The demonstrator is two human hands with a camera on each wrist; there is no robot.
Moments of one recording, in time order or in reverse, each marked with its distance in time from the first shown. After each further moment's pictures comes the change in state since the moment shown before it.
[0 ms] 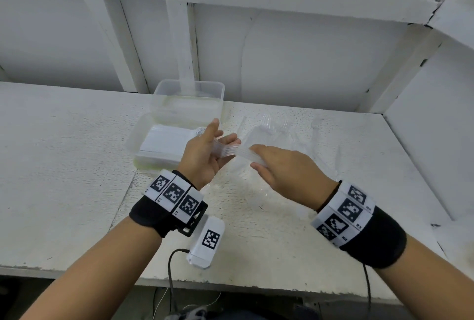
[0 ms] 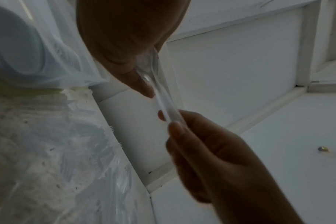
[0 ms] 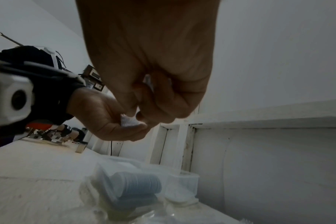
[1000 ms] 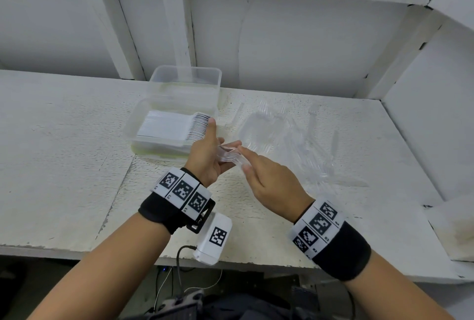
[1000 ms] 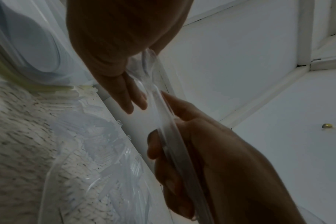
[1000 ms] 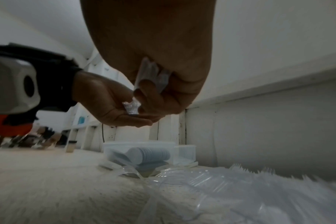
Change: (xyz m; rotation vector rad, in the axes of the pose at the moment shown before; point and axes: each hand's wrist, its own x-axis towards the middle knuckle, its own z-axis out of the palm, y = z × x) left_hand -0.018 -0.026 0.005 0.119 0.086 -0.089; right_hand -0.022 -0.018 0.055 0.397 0.097 0.105
